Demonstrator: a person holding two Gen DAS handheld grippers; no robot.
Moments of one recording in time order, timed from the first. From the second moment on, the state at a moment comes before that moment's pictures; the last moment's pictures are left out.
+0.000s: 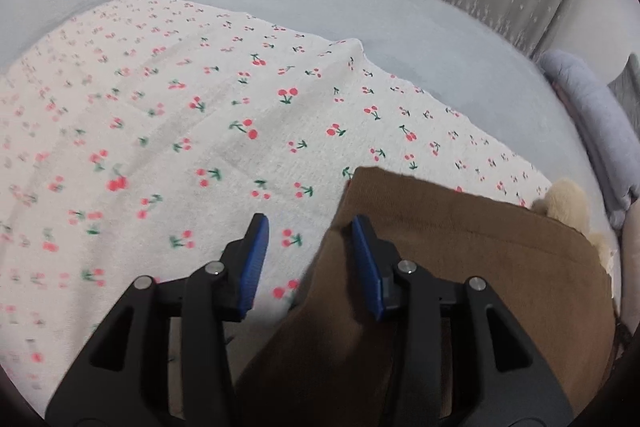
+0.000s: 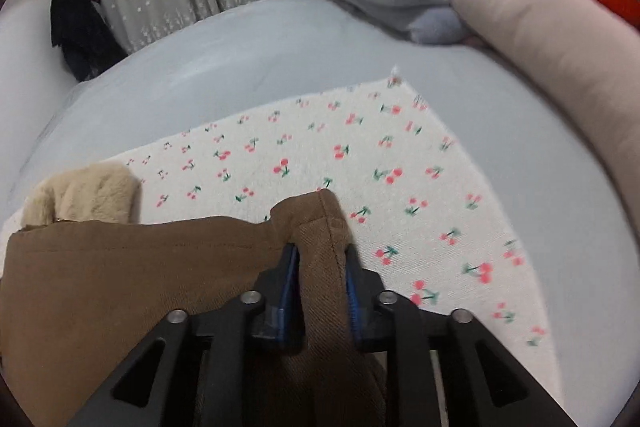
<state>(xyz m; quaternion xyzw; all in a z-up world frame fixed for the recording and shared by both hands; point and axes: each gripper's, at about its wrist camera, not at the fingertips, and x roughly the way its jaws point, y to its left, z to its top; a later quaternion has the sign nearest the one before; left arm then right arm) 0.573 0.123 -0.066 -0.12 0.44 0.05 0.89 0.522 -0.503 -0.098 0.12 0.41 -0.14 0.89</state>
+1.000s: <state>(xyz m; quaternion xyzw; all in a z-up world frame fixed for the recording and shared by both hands) 0.358 0.186 -0.026 -0.07 0.47 -0.06 0.88 0.290 -0.487 -0.074 0.19 0.43 -0.04 0.88</state>
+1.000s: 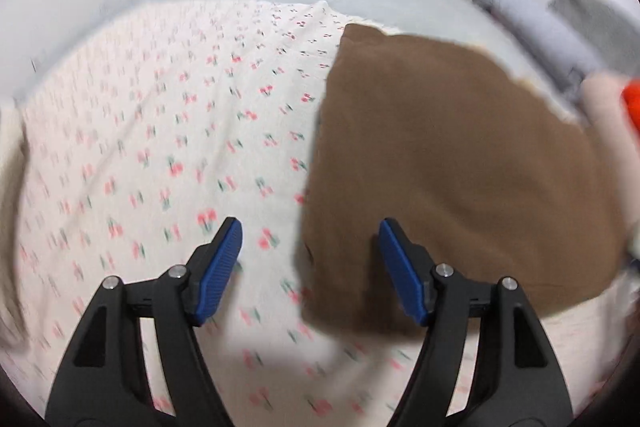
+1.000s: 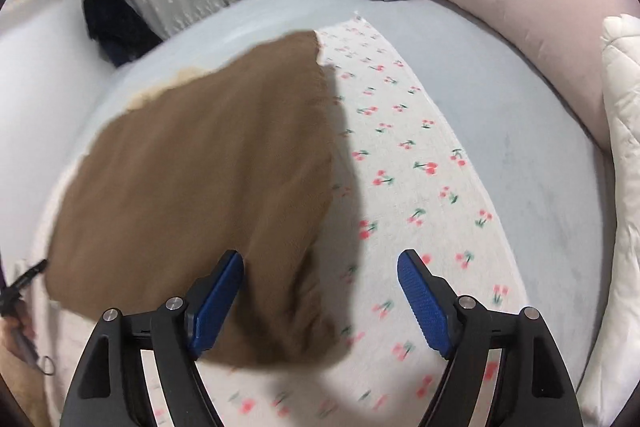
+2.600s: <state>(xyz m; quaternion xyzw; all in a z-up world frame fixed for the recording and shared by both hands) 0.186 0.209 -0.118 -0.38 0.54 -0.13 0.74 0.128 -0.475 -0.163 0.58 0.40 0.08 0.70</state>
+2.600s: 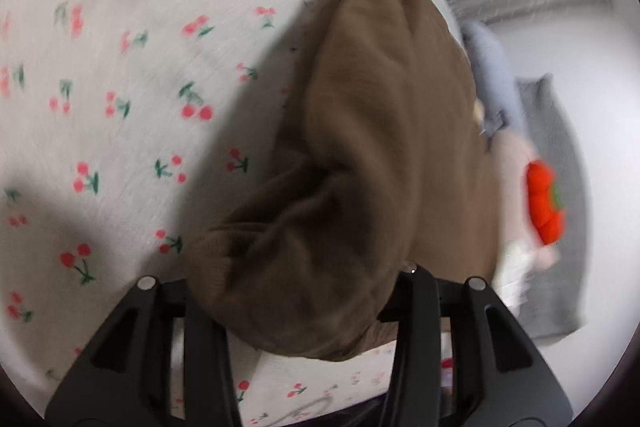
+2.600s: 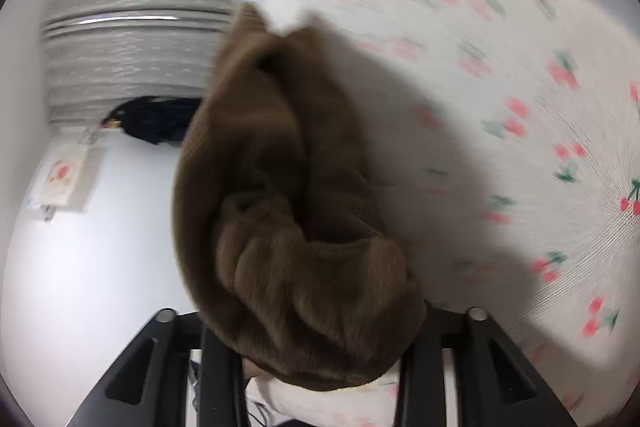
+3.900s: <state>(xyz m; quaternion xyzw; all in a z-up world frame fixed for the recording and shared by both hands) 0.410 0.176 -0.098 -0.24 0.39 -0.05 0.89 0.333 -0.470 -0.103 0.24 0.32 -0.15 0.91</state>
